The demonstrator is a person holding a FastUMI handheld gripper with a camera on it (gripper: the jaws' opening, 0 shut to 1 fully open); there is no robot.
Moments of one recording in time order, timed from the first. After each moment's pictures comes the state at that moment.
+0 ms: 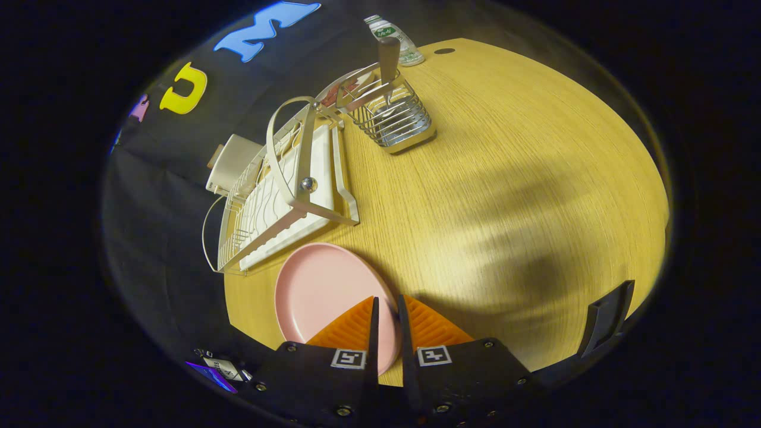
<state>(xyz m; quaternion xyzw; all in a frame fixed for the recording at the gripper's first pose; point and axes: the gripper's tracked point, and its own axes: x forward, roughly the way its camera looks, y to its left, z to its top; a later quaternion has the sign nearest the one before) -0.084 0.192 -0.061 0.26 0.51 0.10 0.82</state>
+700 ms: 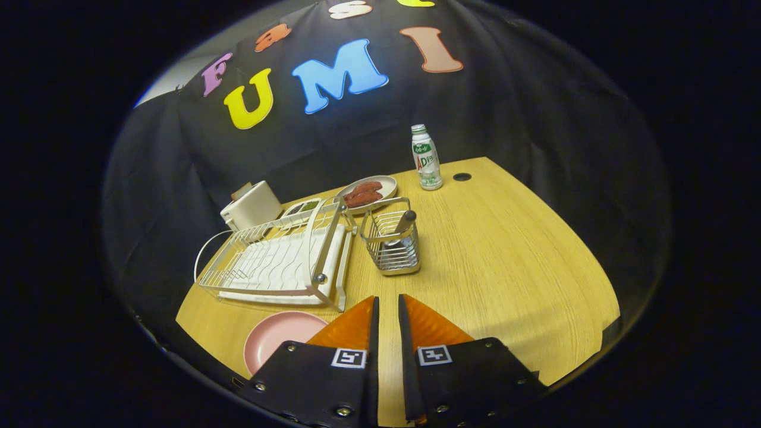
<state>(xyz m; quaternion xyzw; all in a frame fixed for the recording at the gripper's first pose) -0.034 0.119 0.014 0.11 0.25 0.07 0.96</state>
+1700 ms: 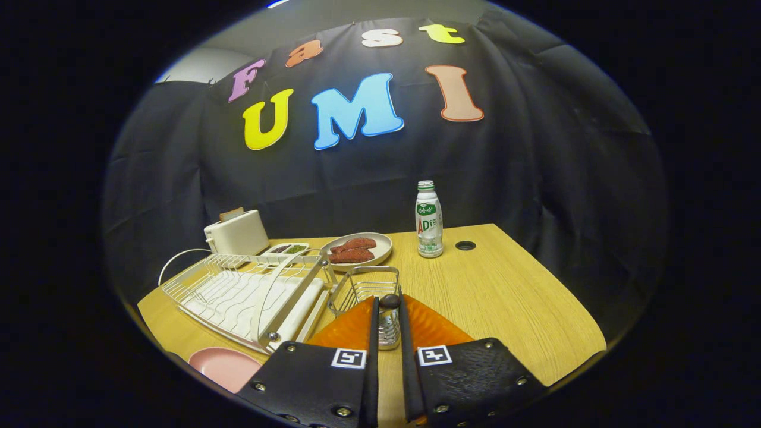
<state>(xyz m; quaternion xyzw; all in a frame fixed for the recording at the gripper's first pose) 0.076 0.103 0.037 0.04 0.10 0.08 0.99</state>
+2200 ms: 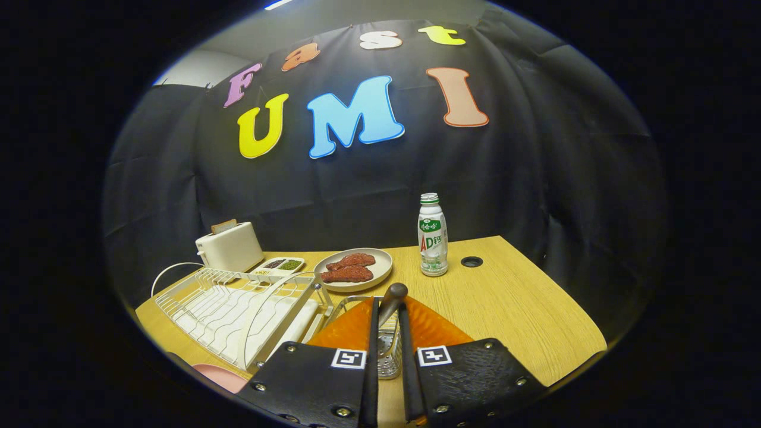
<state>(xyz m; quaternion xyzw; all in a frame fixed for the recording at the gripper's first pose) 0.121 0.109 0.050 0.06 0.09 0.08 0.99</state>
